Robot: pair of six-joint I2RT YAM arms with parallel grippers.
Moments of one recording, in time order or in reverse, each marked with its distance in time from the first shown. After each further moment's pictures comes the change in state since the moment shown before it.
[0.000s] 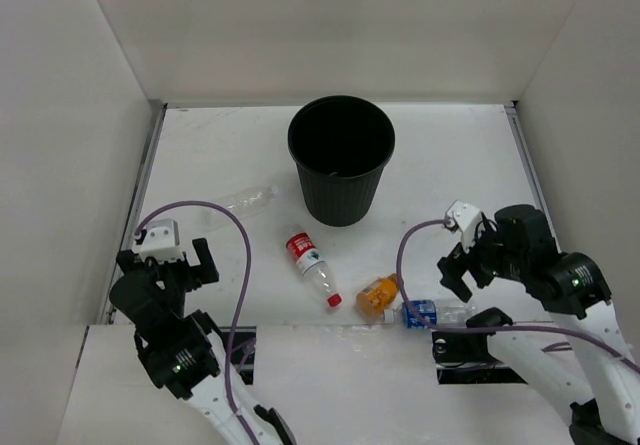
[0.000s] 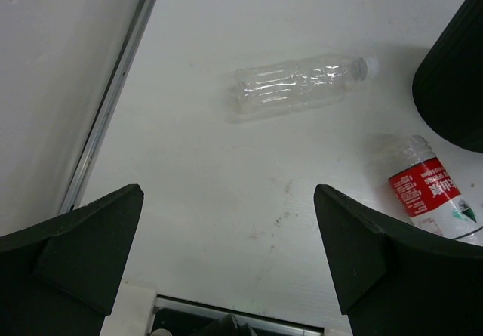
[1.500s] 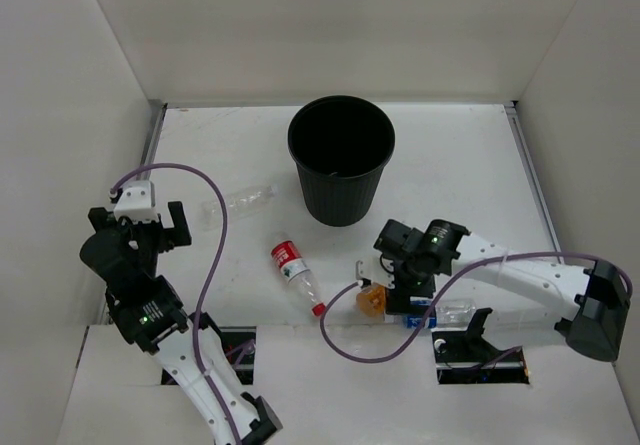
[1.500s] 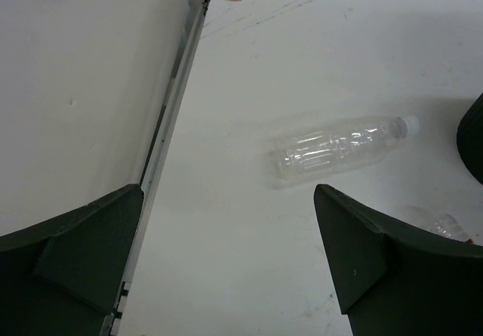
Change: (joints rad) left arm -0.008 0.245 -0.018 0.365 0.013 0.051; right arm 0.615 0.582 -0.086 0.014 0.170 -0.201
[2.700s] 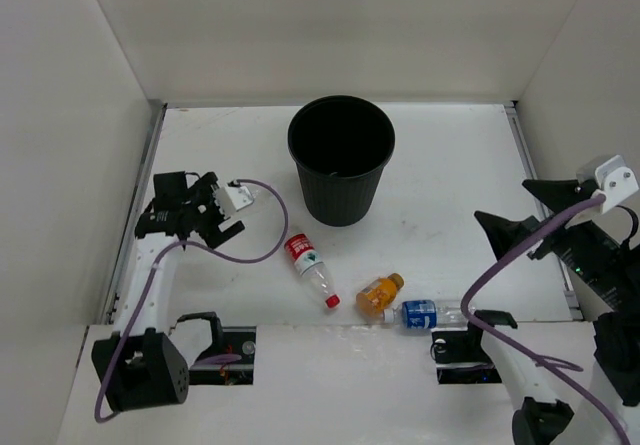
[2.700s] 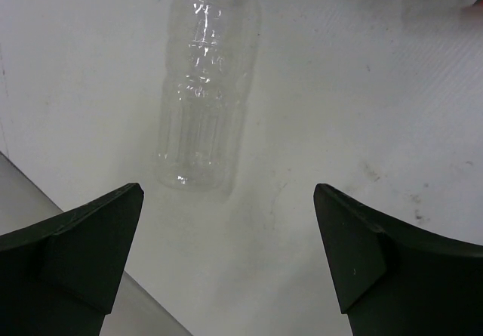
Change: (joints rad) left arm -0.579 0.539 -0.129 0.048 -0.037 0.831; right arm -1.084 -0.503 0.806 0.102 -0.497 0.387
